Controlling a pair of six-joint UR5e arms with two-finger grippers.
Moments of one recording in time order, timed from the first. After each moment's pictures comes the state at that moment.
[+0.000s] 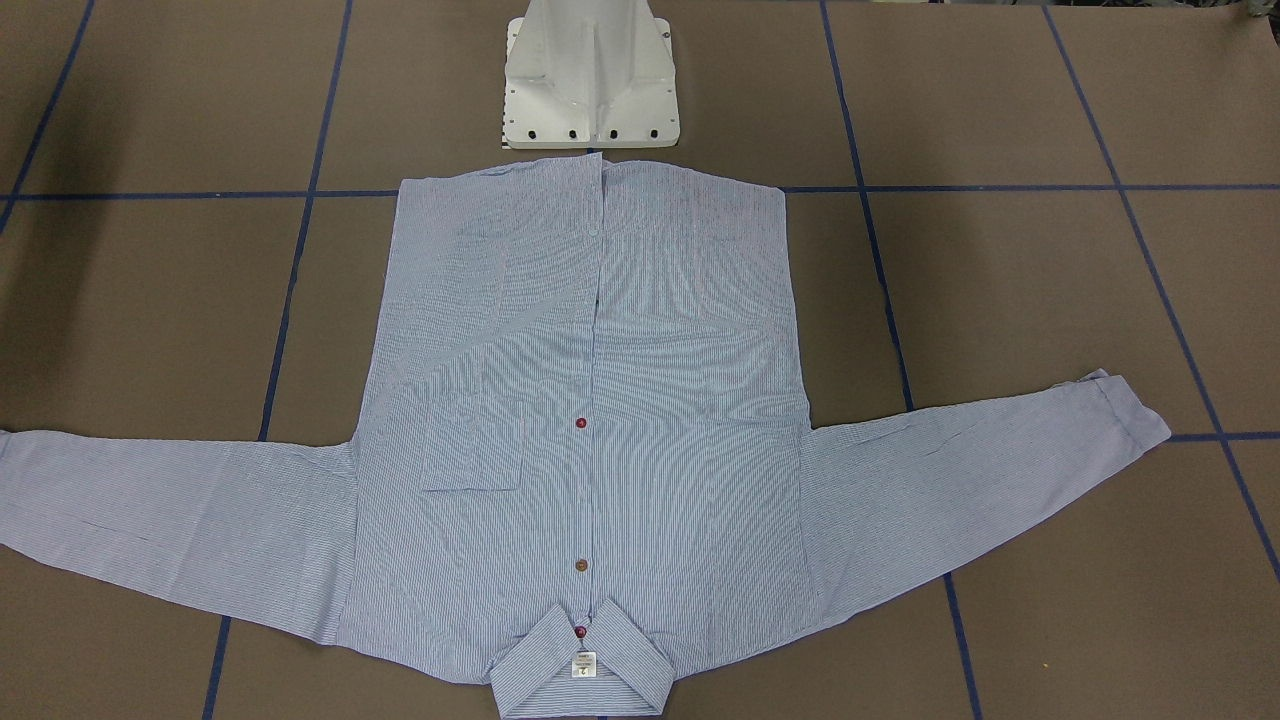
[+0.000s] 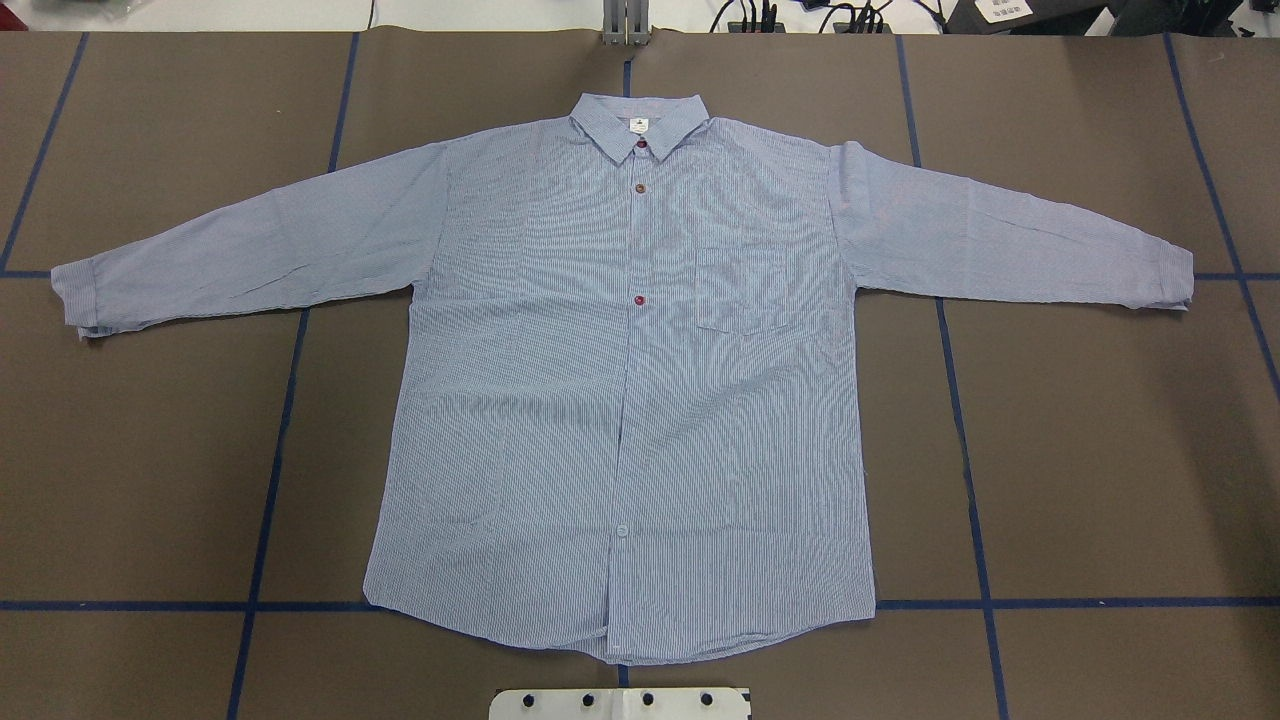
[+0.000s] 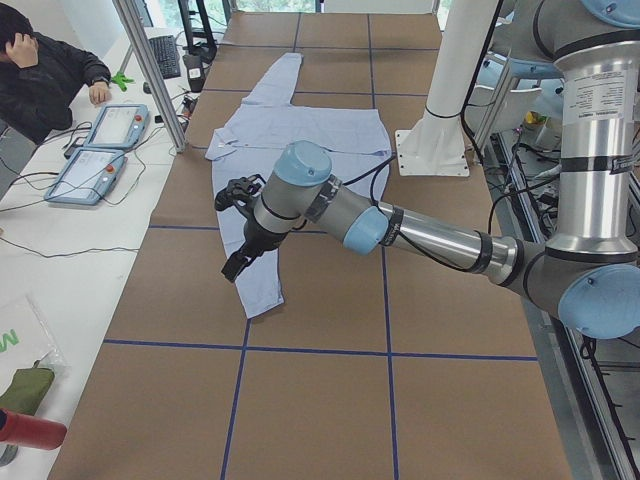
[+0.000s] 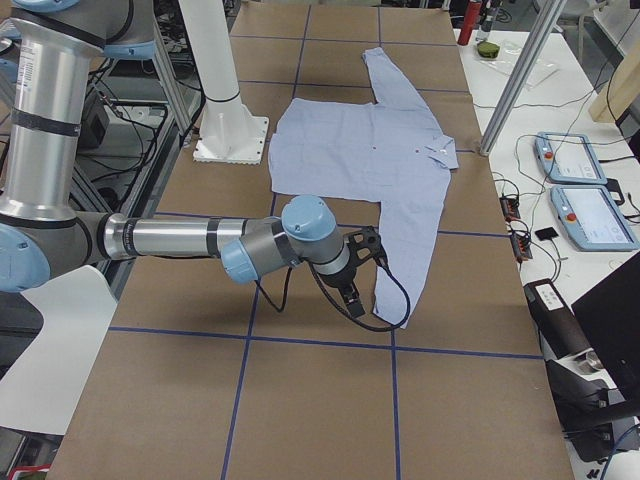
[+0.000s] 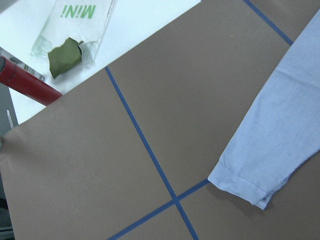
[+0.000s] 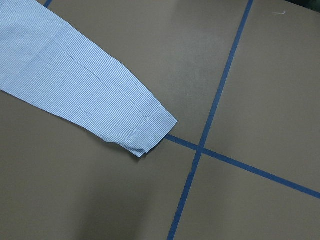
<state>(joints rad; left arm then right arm) -1.59 -1.53 -1.89 -1.92 -2.21 0.08 1.57 -1.81 1.85 -1.13 2.33 -0.02</state>
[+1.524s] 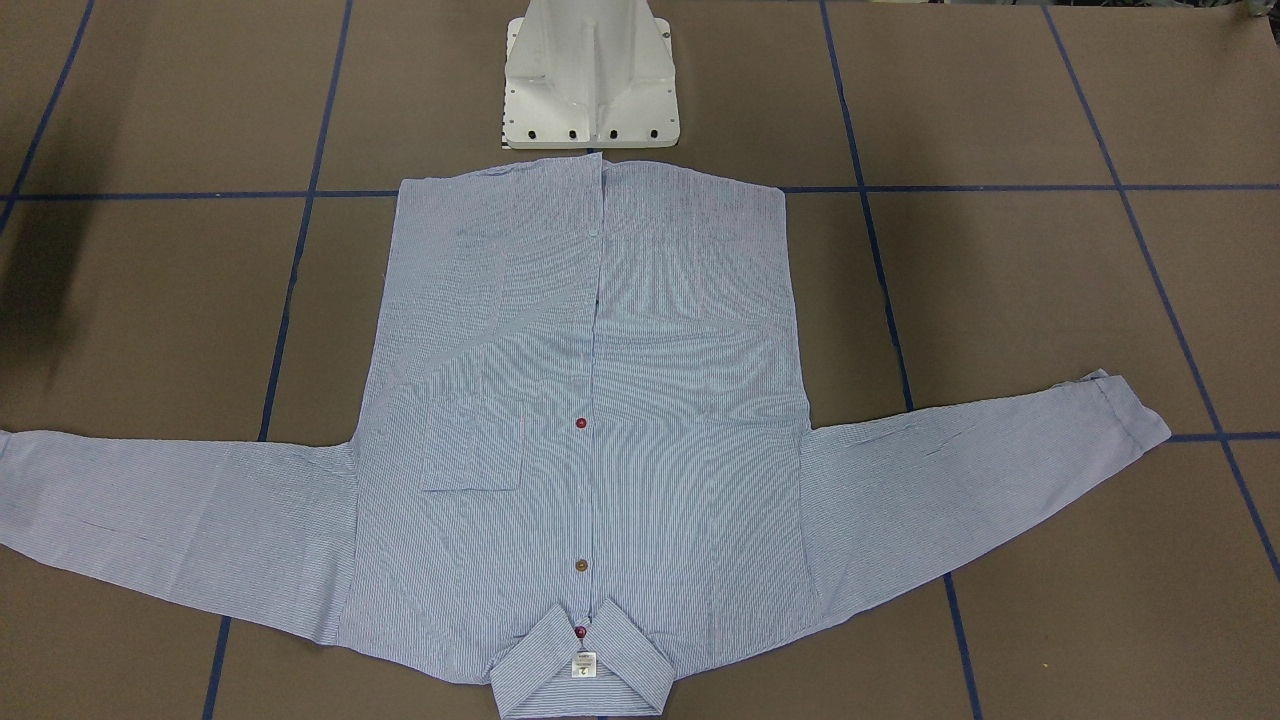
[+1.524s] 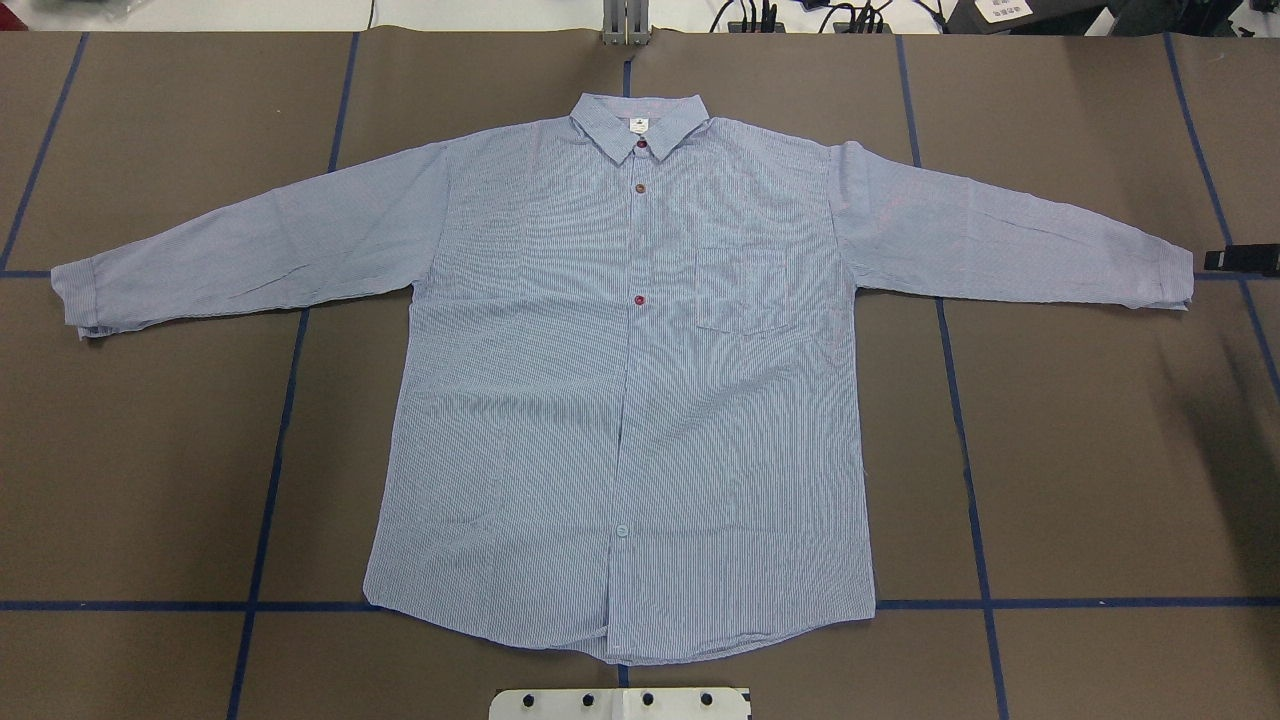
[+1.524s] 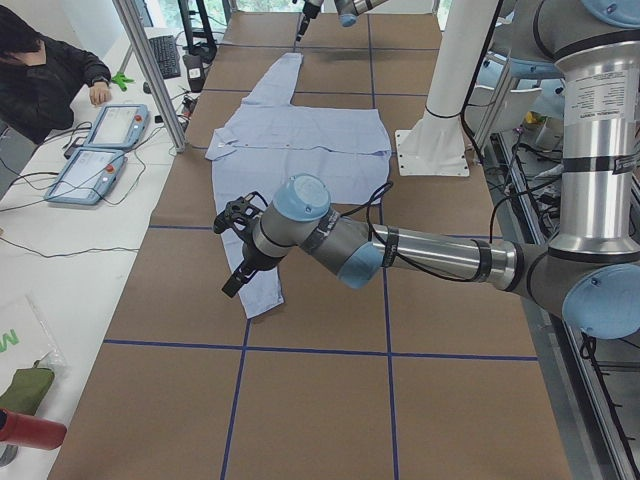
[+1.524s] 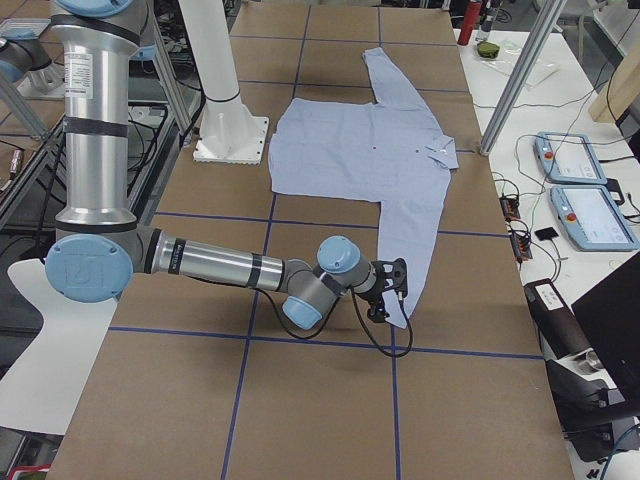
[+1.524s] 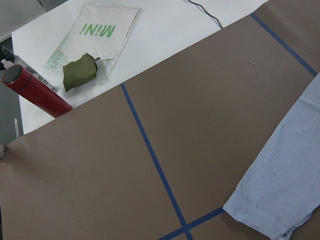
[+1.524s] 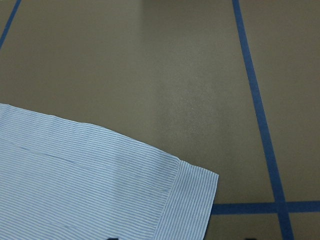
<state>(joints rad) -1.59 -1.49 -1.79 -2.10 -2.31 0.04 1.20 -1.63 1.33 -0.37 2.05 0.88</state>
